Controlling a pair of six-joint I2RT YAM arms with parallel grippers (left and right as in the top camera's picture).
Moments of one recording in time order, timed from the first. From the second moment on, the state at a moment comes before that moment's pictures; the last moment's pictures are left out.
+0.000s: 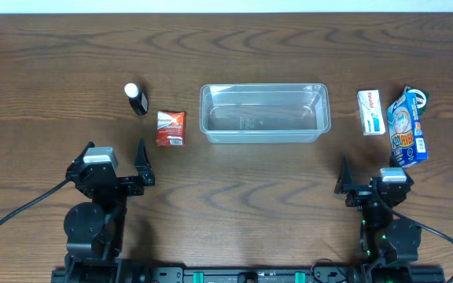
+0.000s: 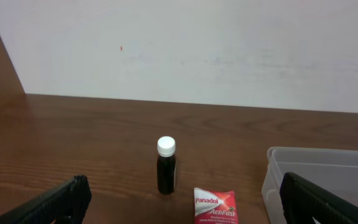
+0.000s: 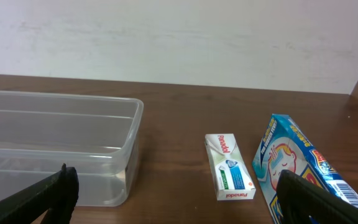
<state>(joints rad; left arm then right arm) -0.06 0.32 0.40 -0.21 -0.08 -0.07 0.03 0.01 0.01 -0.07 0.03 -0.01</state>
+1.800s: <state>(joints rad) -0.18 1.42 0.92 -0.43 0.03 -0.17 0.03 0.01 0.01 -0.07 0.03 -0.01</state>
